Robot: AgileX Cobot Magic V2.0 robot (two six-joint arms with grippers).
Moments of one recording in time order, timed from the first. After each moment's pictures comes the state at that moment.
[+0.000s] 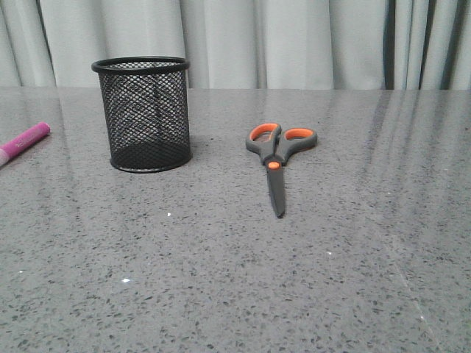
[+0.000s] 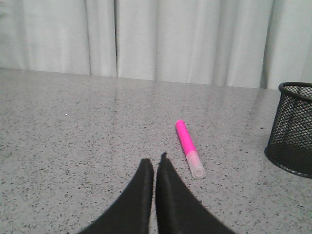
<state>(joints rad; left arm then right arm) -0.07 0.00 0.00 -0.02 0.09 -0.08 0.03 -0.01 0.01 0.03 0.15 -0.07</state>
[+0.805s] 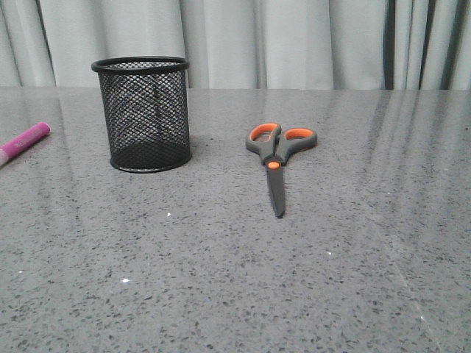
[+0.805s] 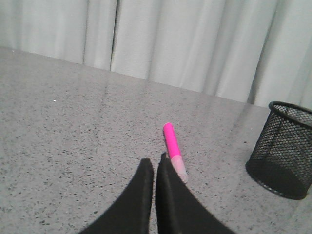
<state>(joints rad) -0.07 0.00 0.00 -0.22 0.09 -0.08 0.03 -0.01 0.01 0.31 0.08 -0.07</state>
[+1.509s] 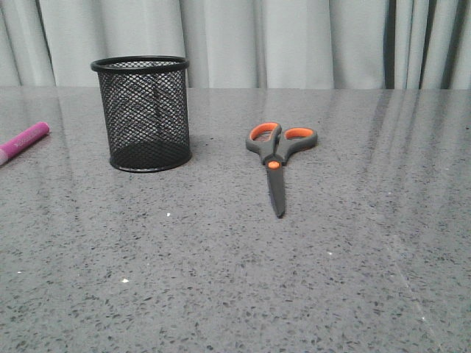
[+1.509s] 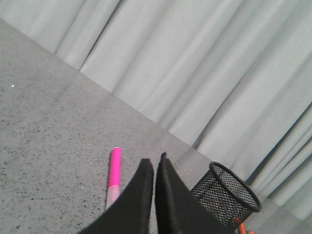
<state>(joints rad) -0.07 0.04 -0.13 -0.57 0.12 -0.08 0.03 0.04 -0.08 0.62 0.19 -0.07</state>
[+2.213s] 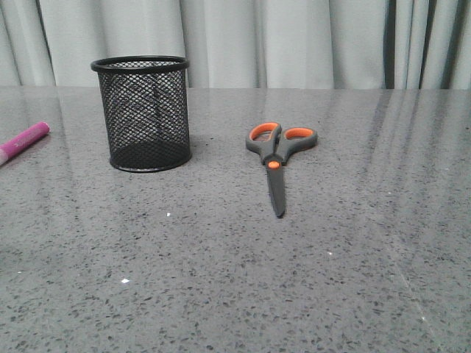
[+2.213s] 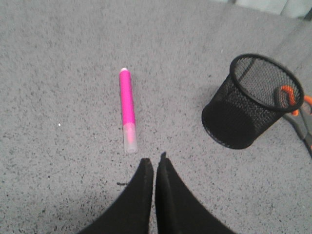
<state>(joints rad) -0.07 0.67 -0.68 -0.31 0.69 0.06 0.03 0.74 -0.61 0.50 0.62 -0.08</state>
